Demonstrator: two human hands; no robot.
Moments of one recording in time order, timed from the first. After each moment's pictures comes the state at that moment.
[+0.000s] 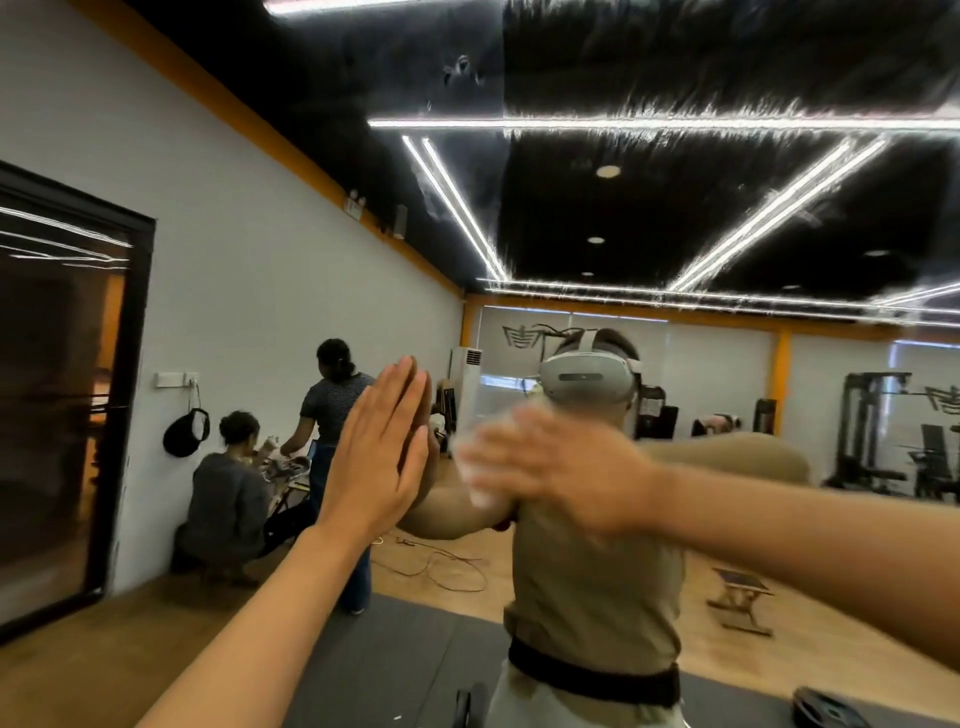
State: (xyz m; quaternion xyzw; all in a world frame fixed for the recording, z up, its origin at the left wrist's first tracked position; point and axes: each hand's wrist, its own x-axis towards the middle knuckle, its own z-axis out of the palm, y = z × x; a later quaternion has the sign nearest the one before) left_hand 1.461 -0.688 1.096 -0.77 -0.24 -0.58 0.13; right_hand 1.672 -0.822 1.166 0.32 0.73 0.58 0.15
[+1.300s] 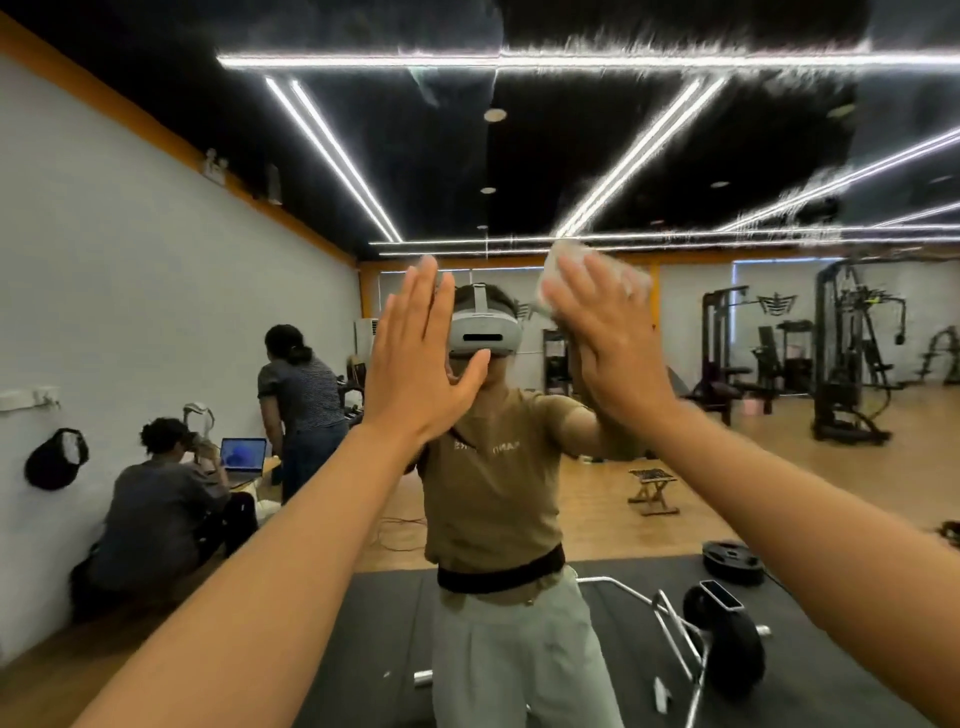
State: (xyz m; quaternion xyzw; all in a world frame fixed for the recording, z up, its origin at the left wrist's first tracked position) left_hand 1.451 -0.673 1.096 -0.81 -0.16 -0.55 0.15; right_hand 1.635 -0.812 1.106 0.50 0.55 0.57 -0.33
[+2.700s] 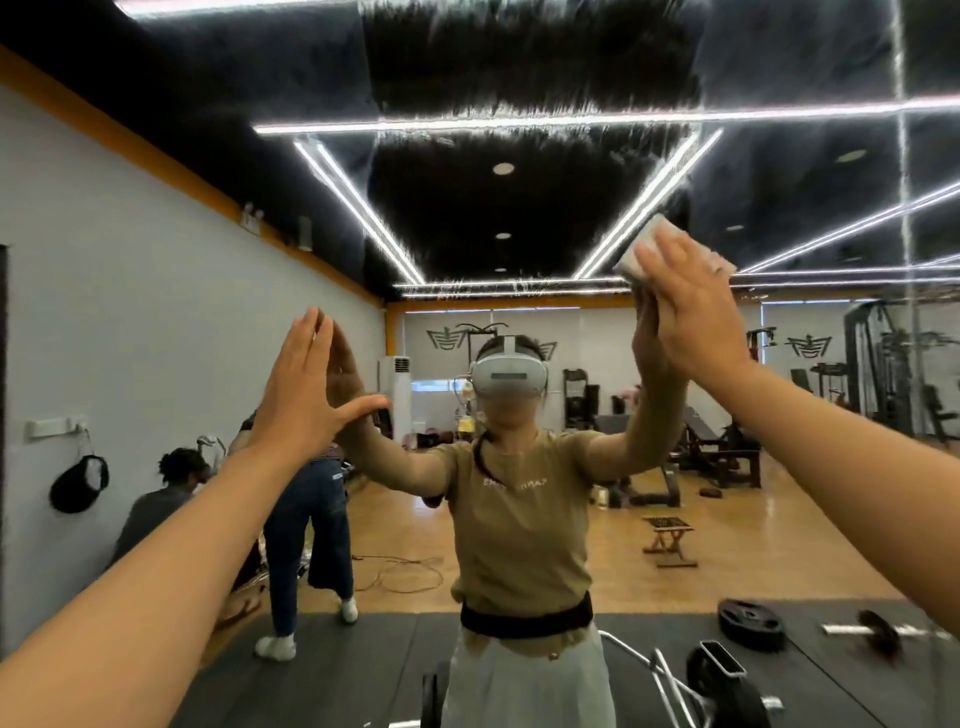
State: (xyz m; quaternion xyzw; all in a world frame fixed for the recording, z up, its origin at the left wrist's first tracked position) left_hand 1.465 -0.720 1.103 -0.79 -0.32 -0.52 0.08; right_hand 1.802 -0.950 1.166 0.58 0.50 0.52 -0.39
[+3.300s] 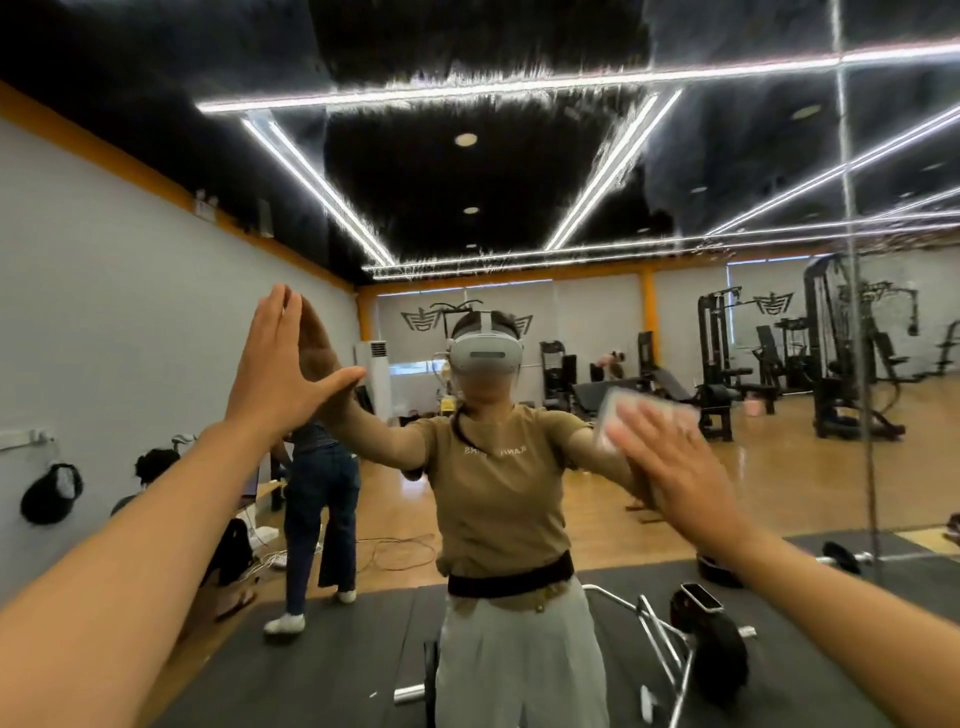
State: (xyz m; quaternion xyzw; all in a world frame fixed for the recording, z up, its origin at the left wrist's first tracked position) left_hand 1.463 -0.723 1.103 -0.79 -0.31 -0.52 0.06; right_hand 1.815 -0.973 0.958 0.59 0.59 0.49 -0.26
